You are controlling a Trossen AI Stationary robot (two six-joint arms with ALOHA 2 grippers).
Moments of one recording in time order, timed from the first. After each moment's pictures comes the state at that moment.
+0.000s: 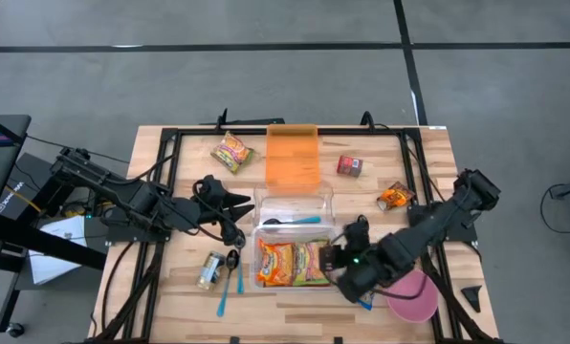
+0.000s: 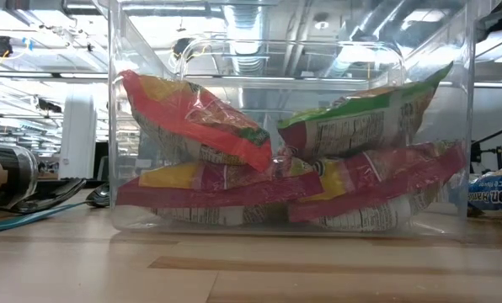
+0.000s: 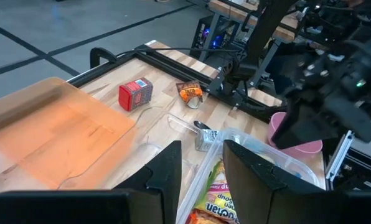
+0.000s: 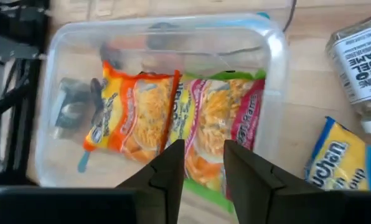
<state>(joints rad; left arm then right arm) -0.44 1.14 1.11 -0.43 -0.75 -0.61 0.63 1.68 1.51 -1.12 0.55 2.01</state>
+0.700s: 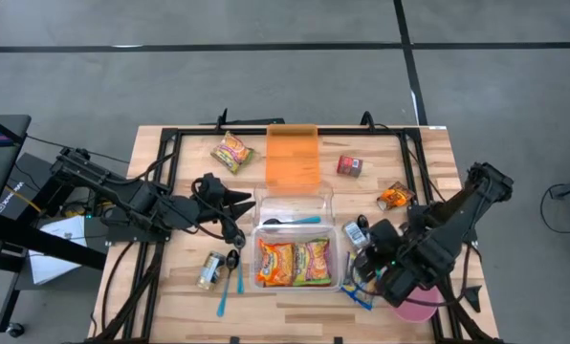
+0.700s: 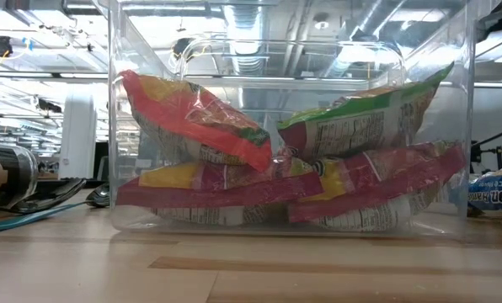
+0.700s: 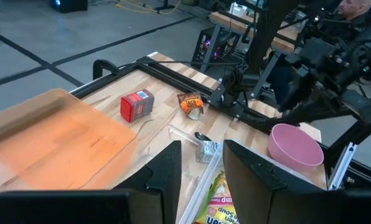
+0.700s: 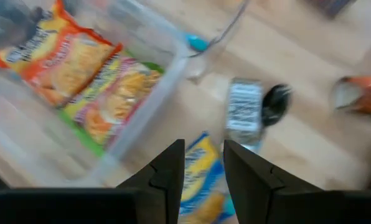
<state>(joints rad) -0.43 1.14 1.11 -0.38 -0.78 -0.58 0.77 1.55 1.51 -1.49 0.55 1.71</state>
